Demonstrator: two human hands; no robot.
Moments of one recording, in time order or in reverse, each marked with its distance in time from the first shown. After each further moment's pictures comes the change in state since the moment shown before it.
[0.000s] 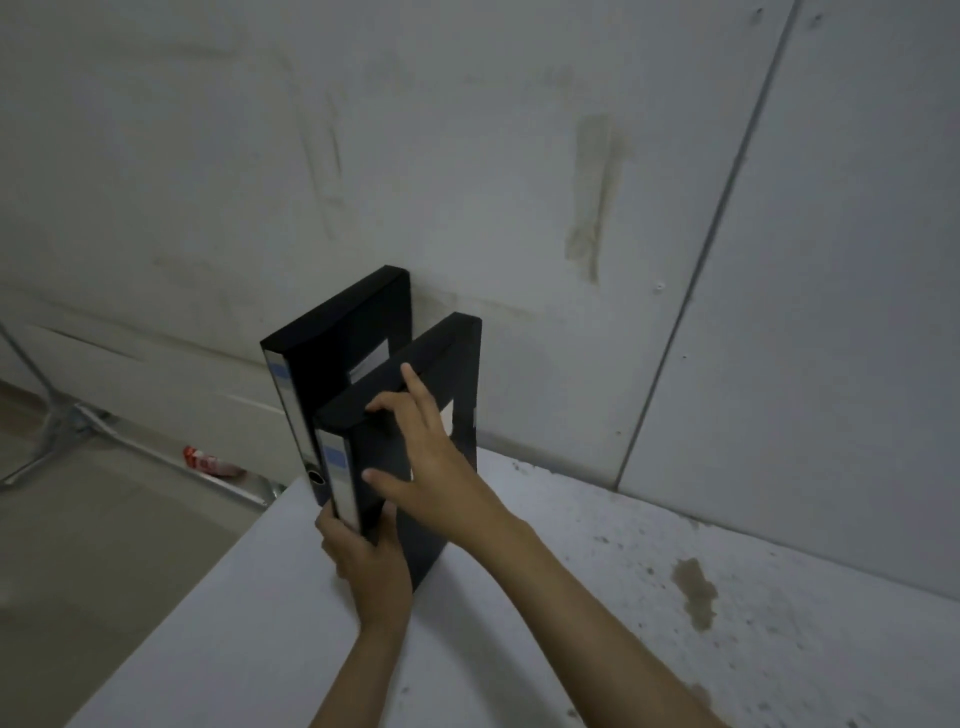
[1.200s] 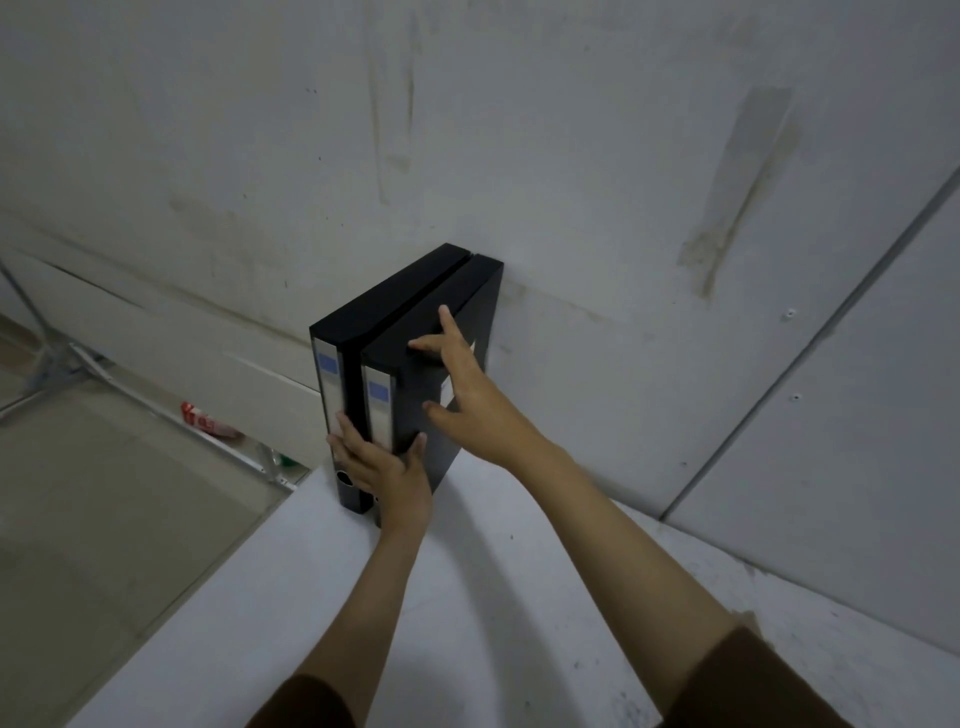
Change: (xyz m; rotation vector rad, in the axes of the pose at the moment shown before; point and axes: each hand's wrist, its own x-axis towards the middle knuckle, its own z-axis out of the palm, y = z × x) left_hand 0.111 -0.001 0.047 0.102 -0.048 -0.054; right_hand 0.114 0.049 0.008 -0.107 -0.119 -0.013
